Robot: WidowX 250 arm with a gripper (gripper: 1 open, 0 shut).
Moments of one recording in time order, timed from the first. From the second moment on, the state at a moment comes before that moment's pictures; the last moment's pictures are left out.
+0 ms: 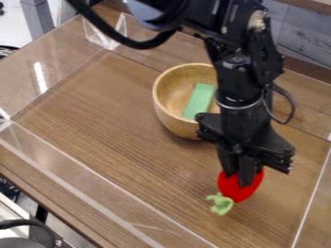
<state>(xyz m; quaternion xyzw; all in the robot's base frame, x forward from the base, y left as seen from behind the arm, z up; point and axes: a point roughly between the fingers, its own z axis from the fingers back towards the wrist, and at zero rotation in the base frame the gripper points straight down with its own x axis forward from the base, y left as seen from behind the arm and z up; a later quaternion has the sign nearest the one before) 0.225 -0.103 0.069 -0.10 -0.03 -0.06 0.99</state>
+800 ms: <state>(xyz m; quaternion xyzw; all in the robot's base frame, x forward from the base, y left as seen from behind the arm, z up) 0.244 -0.119 0.050 -0.10 0.01 -0.14 0.99</state>
